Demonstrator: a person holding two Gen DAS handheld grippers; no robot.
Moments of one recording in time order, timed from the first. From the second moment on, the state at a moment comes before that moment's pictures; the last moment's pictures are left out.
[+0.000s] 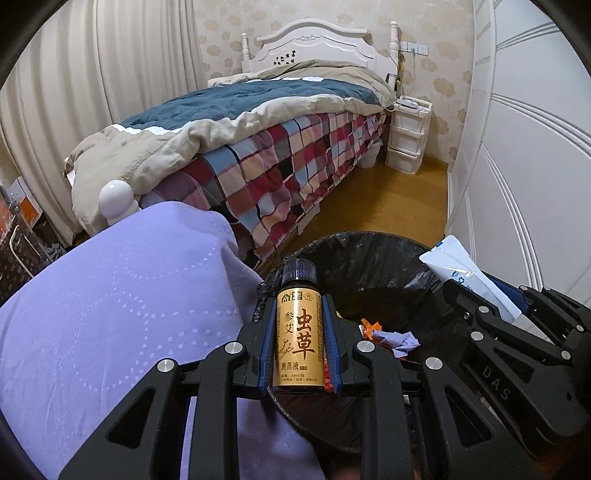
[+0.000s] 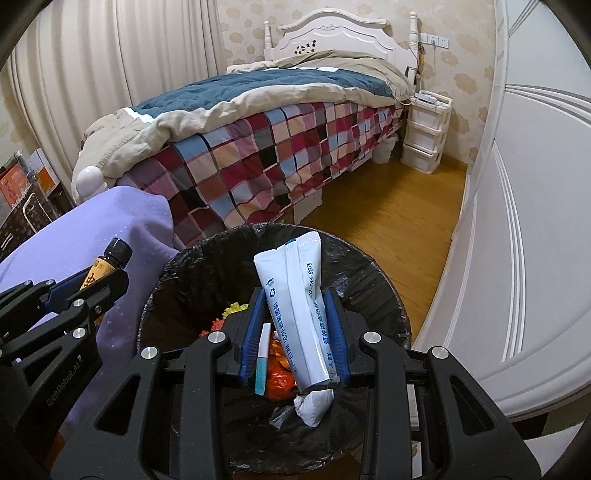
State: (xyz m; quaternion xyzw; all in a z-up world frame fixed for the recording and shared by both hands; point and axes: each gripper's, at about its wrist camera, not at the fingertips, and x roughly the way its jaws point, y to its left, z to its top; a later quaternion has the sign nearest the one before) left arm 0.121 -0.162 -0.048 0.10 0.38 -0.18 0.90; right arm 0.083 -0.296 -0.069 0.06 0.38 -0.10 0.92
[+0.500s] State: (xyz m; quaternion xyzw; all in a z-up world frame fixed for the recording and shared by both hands) left arm 0.122 -0.165 -0.048 0.10 0.38 -0.18 0.90; right arm 0.087 -0.298 -0.070 0.07 0.38 -0.10 0.92
